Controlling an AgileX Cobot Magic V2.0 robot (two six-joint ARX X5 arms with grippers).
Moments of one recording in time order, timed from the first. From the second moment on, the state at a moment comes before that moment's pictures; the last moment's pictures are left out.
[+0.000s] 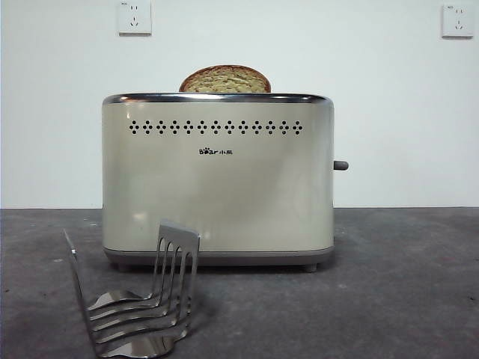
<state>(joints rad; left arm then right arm) 0.01 0.02 0.02 -0.18 -0.02 0.01 0.08 1.38 1.61 -1.02 0.17 -0.05</state>
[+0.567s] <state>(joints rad) 0.01 0.02 0.02 -0.18 -0.02 0.01 0.06 0.26 0.53 -0.36 0.28 -0.11</state>
